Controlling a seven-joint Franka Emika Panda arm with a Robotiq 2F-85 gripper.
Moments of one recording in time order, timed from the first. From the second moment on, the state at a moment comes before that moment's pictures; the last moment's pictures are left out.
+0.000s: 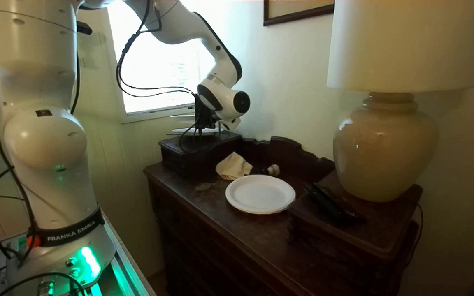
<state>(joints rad) 0.07 0.21 0.01 -2.22 1.59 2.03 -0.64</state>
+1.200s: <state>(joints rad) 0.07 0.21 0.01 -2.21 1.44 2.08 -0.63</state>
